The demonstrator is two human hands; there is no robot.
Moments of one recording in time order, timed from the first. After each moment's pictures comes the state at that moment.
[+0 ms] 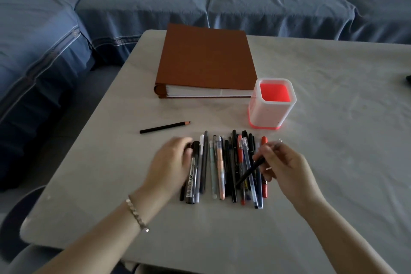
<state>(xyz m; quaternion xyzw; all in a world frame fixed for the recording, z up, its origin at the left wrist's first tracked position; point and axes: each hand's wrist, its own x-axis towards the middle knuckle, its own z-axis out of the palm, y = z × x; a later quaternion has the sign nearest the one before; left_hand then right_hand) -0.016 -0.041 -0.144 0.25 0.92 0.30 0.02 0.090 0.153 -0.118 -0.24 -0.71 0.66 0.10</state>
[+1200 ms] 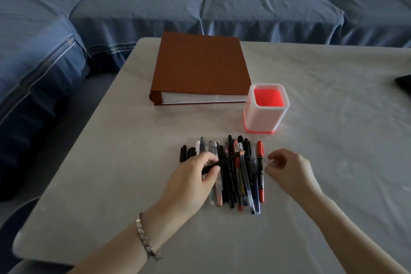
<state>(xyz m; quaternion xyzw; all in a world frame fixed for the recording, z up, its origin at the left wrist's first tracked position) 0.018 -0.015 -0.122 0.28 0.88 0.38 0.12 0.085 0.193 -0.151 -0.32 -0.88 0.36 0.06</state>
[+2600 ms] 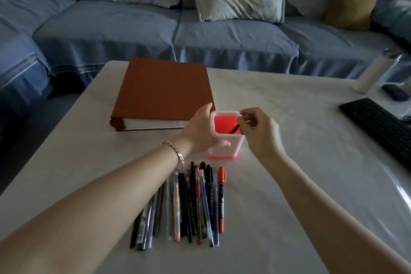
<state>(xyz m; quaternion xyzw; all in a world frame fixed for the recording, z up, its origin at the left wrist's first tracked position) -0.082 0.131 -0.104 0.32 0.85 0.36 0.20 0.015 0.242 -0.082 -0.23 -0.84 0.42 0.26</state>
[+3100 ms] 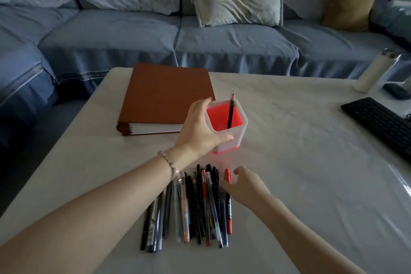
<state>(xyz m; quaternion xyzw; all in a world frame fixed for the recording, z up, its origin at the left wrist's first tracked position) -0.069 0.109 -0.082 0.31 0.83 0.46 0.04 0.050 0.197 -0.139 -0.34 -0.88 0.32 -0.11</state>
